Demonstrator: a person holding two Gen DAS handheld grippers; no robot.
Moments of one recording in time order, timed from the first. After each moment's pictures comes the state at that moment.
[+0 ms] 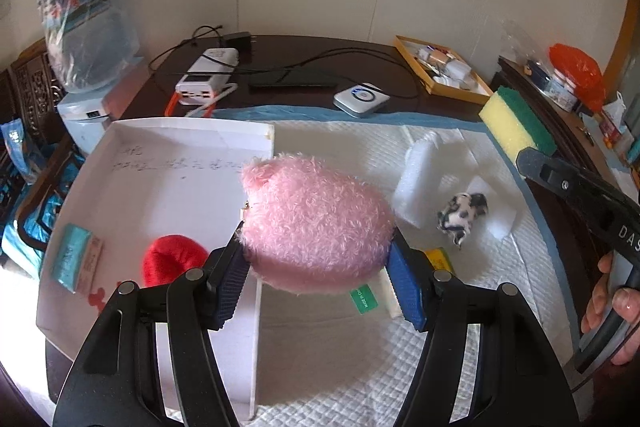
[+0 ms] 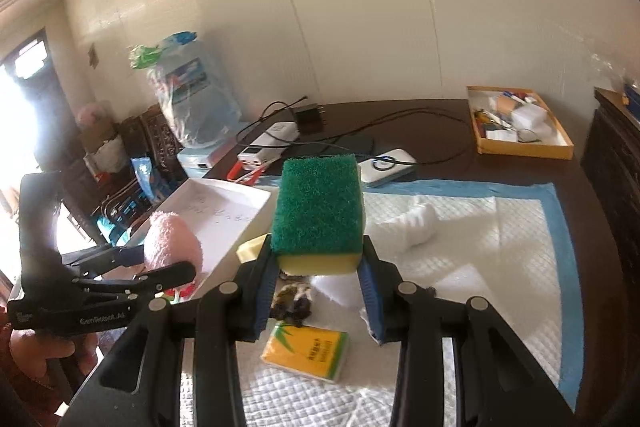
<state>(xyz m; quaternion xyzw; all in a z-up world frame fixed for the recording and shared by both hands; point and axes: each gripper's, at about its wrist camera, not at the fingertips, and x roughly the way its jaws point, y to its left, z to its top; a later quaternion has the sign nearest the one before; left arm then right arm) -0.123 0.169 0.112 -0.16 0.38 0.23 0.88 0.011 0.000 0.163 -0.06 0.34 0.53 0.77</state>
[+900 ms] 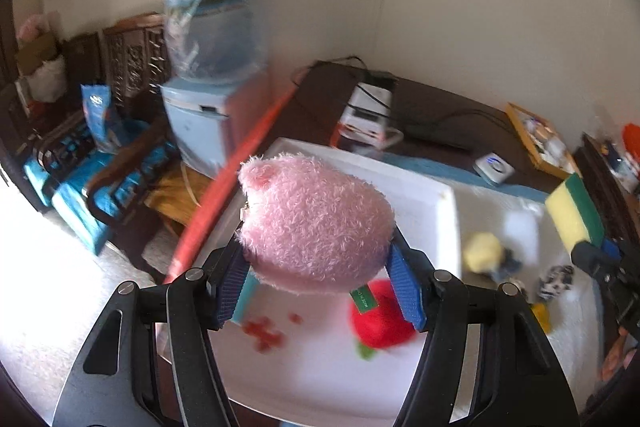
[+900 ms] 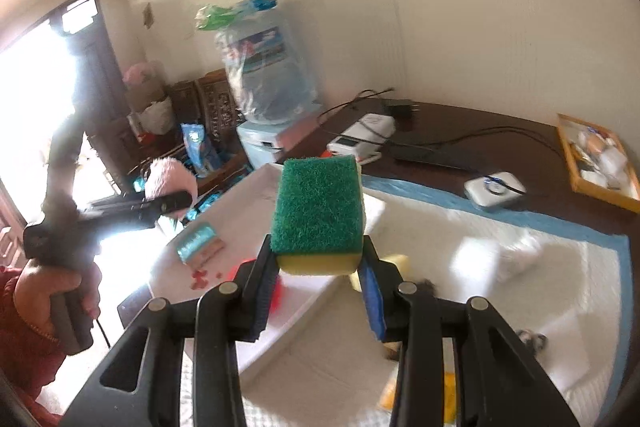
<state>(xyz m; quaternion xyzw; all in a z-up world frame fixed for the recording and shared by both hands) -0.232 0.285 0.135 -0.21 0.33 0.38 0.84 -0.060 0.102 0.171 -0.11 0.33 0.61 0.71</state>
